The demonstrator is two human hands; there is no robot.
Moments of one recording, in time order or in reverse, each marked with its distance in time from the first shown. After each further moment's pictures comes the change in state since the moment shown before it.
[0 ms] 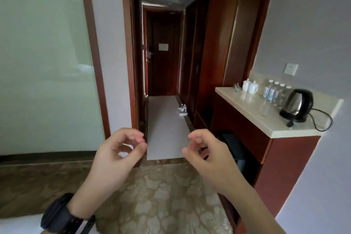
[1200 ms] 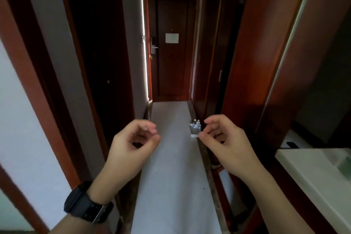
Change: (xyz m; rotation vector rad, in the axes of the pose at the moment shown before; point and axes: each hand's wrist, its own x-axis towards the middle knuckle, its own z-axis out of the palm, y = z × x) left_hand 0.837 -0.470 0.326 0.001 0.019 0.057; right_hand 0.909 0.492 0.051 0.126 -0.007 0.035
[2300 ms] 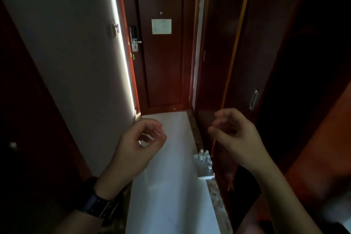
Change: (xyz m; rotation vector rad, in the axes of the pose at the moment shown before) left_hand 0.718 -0.533 0.202 0.019 -0.102 -0.067; right_hand 0.806 0.398 0.102 0.147 0.105 0.057
